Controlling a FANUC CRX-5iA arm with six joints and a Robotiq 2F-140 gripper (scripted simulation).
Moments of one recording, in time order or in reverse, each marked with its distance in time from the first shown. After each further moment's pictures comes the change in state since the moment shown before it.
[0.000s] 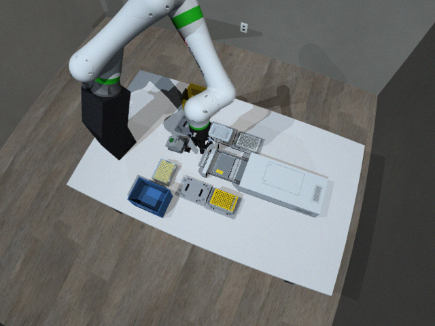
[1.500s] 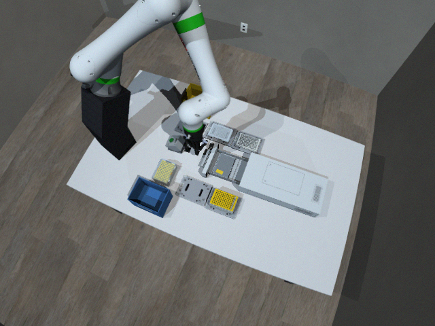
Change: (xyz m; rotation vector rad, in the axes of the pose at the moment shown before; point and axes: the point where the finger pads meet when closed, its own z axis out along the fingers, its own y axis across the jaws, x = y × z) arm 0.000 -0.031 0.038 -0.001 0.001 0.000
